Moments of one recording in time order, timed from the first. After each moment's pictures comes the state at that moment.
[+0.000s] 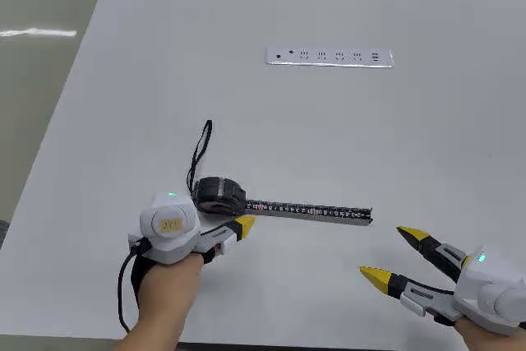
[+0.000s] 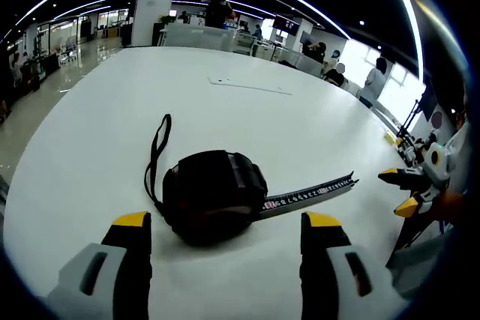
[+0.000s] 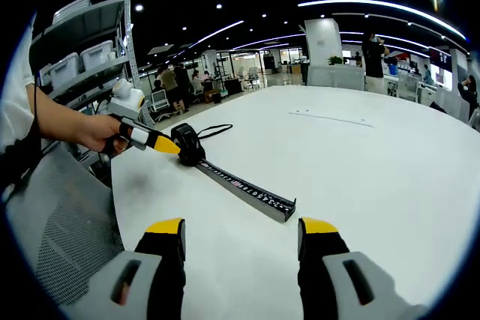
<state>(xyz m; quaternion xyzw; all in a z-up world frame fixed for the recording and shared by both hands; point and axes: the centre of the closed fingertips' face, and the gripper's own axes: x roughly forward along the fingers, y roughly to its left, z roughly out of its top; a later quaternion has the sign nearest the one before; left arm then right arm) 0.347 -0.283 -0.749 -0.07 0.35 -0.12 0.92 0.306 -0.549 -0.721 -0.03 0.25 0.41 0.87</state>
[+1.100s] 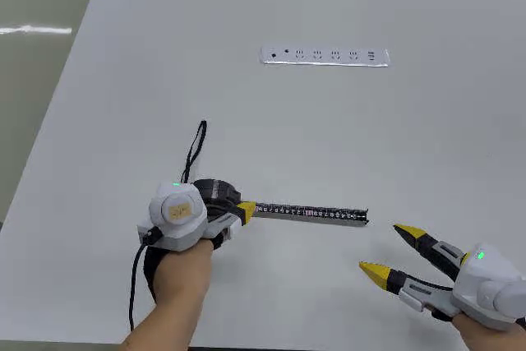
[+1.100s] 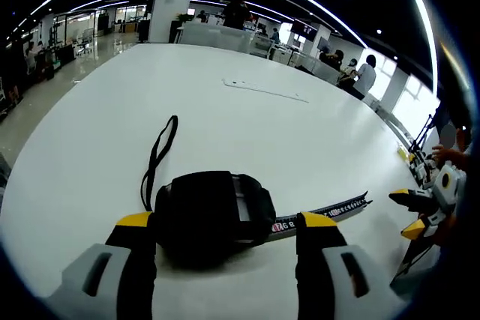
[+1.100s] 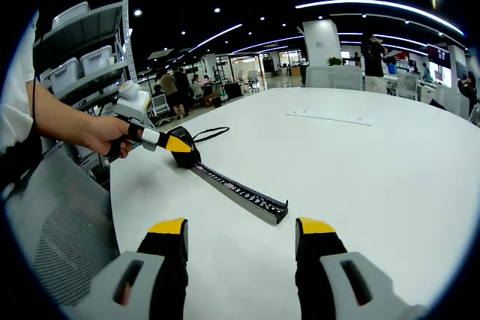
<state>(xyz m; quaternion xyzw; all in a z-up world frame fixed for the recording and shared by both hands) 0.370 -0.286 -0.755 -0.09 0.36 -0.06 0.93 0.316 -0.556 -0.724 -0.02 0.24 0.42 0.88</state>
